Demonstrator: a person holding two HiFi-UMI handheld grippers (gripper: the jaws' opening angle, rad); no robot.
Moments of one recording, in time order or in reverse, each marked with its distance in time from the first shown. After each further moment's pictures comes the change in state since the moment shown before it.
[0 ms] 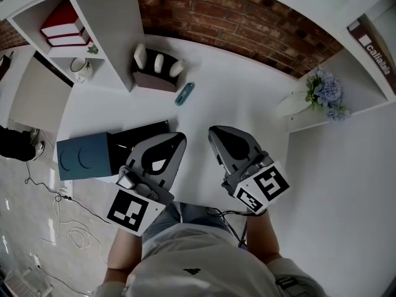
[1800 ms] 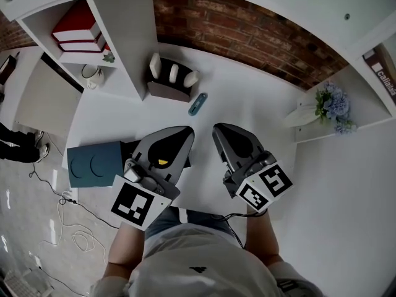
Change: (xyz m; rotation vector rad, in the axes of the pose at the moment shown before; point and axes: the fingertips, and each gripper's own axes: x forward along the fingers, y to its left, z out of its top) left arm 0.003 0.046 0.022 0.016 -0.044 -0.004; right arm 0.045 -0.001 0.022 0.093 -0.059 -0.017
